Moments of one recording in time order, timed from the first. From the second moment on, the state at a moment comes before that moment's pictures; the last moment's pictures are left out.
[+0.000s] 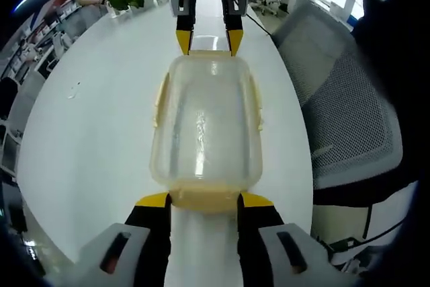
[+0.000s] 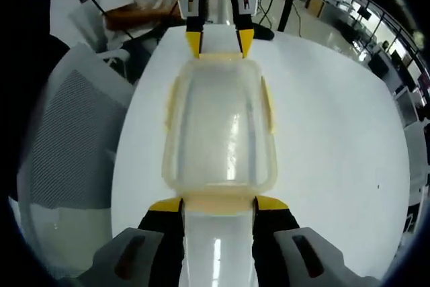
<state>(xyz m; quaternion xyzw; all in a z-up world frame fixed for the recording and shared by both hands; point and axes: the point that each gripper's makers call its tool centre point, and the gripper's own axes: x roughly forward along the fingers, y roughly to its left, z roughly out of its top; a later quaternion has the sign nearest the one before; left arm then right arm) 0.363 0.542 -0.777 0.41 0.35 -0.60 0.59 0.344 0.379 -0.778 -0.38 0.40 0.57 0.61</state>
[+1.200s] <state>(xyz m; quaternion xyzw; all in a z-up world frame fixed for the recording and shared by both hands) 0.359 0.477 -0.766 0.40 0.34 -0.61 0.59 0.340 0.314 -0.768 -0.39 0.40 0.57 0.61</state>
